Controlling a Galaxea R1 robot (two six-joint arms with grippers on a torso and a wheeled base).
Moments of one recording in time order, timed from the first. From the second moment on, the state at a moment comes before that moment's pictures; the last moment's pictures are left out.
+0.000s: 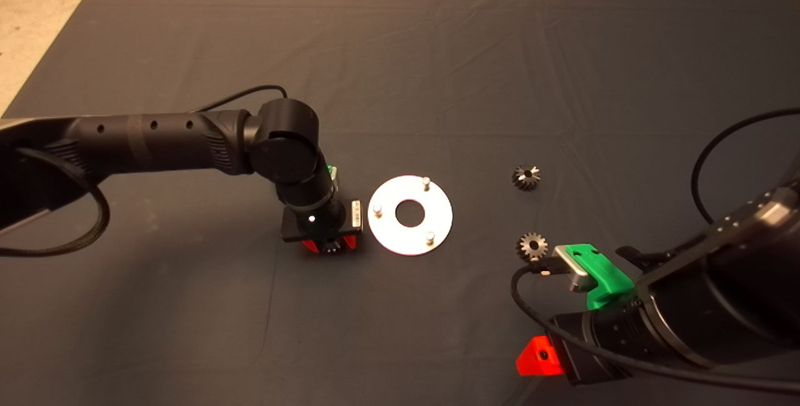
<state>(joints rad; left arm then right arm) -0.27 2.57 -1.11 0.33 1.44 -1.59 0.38 2.55 -0.38 -0.14 -1.53 2.09</state>
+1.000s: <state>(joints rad) -0.31 2.57 -1.02 0.35 1.51 -1.67 0.38 2.55 -0.38 -0.14 -1.53 2.09</state>
